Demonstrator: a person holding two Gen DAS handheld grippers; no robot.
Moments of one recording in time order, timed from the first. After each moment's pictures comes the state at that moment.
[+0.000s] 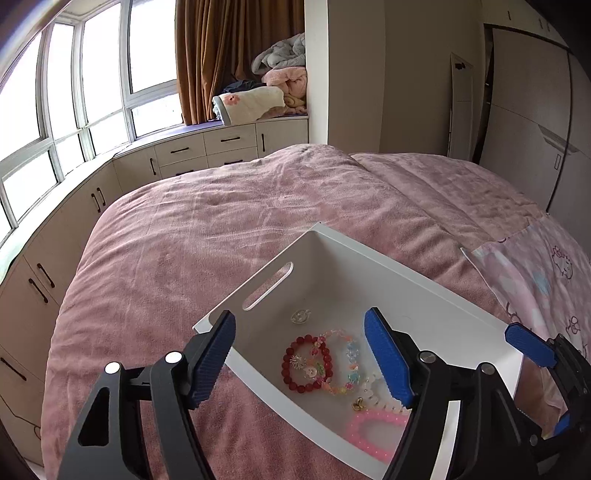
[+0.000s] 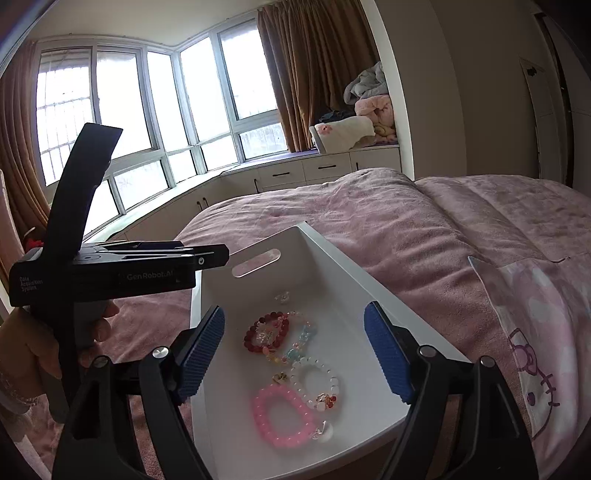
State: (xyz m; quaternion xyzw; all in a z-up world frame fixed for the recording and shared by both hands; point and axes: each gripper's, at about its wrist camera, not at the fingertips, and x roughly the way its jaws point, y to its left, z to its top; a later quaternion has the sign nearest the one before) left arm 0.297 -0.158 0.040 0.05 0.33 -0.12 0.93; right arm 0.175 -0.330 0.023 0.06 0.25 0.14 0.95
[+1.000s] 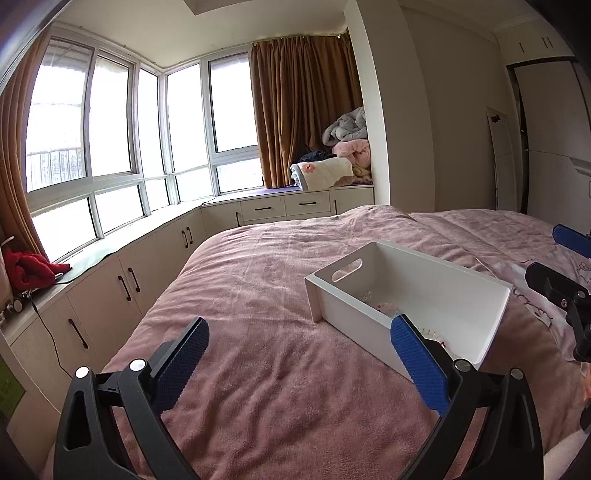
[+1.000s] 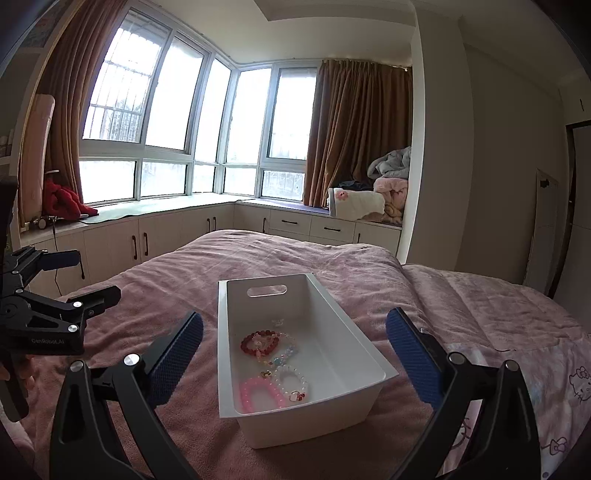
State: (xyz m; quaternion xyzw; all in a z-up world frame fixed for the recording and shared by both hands) left arm 0.083 -0.114 0.030 0.06 0.18 0.03 0.98; right arm 0.062 -0.333 0.062 -0.08 0.13 0.14 0.98
